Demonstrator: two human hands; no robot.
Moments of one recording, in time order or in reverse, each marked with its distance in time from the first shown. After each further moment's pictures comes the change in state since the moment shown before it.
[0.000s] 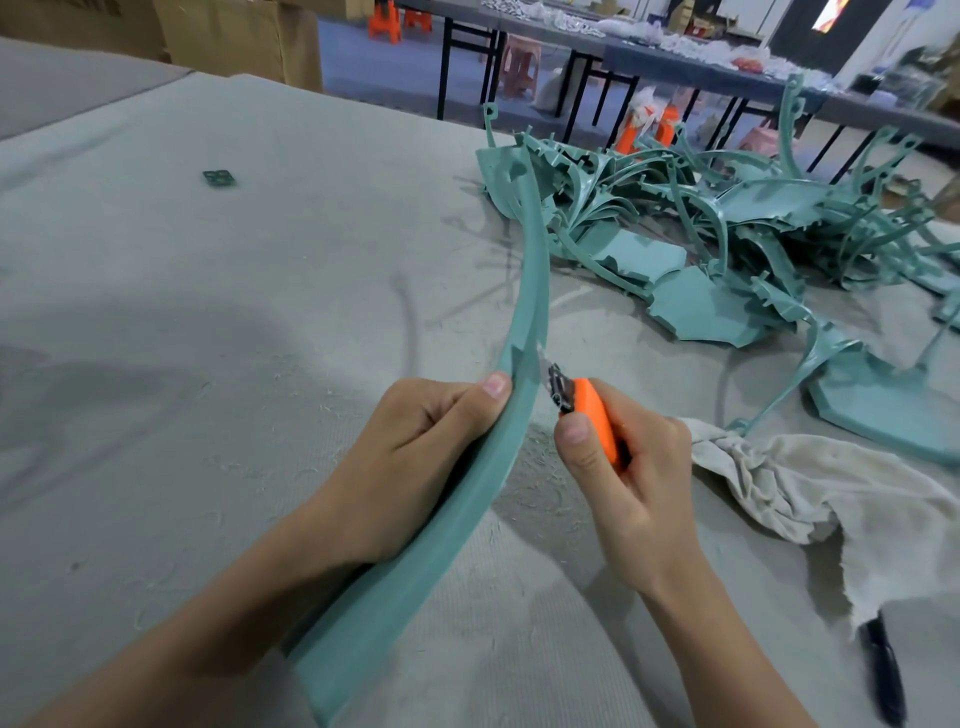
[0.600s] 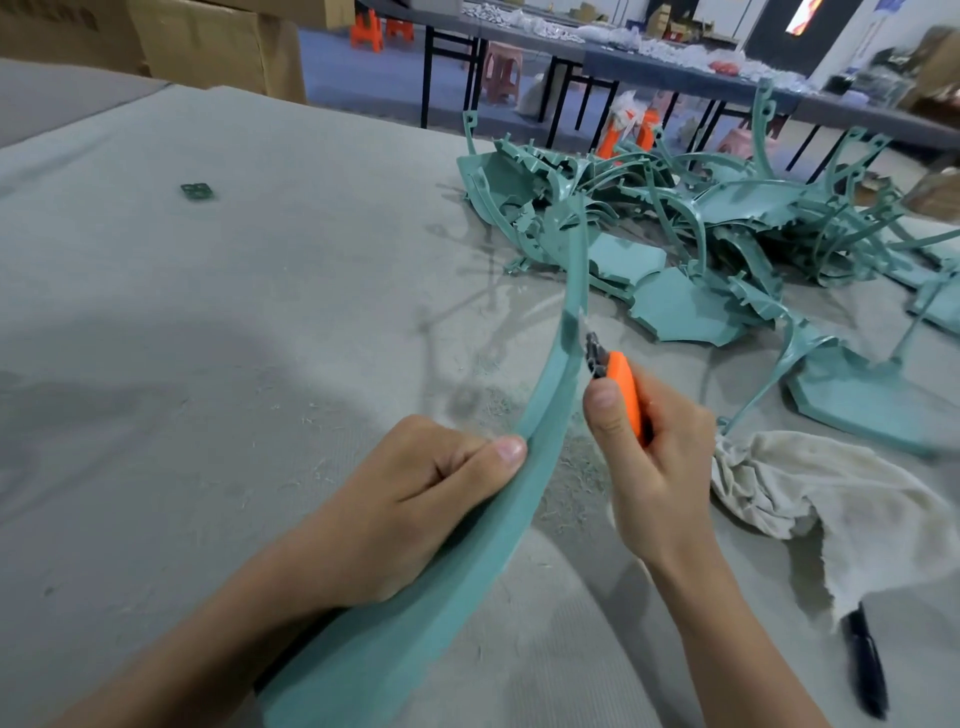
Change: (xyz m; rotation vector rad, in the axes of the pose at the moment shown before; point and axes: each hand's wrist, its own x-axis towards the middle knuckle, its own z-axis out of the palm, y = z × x) left_hand -0.006 -0.004 0.003 0.162 -0.196 0.042; right_hand 0.011 0.006 -0.015 -0.061 0.158 0.021
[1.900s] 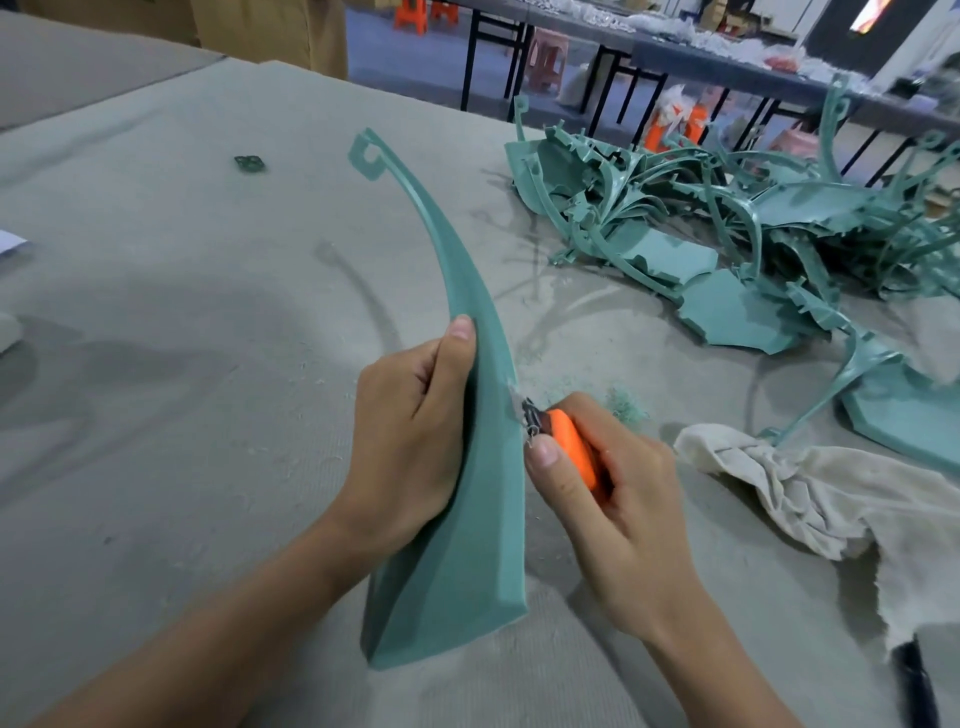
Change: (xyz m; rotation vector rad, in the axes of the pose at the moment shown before) left_hand 0.015 -0.014 -0.001 0.082 0.726 -0.023; right_hand -0.024 -0.026 0.027 0.053 -0.284 -0.039
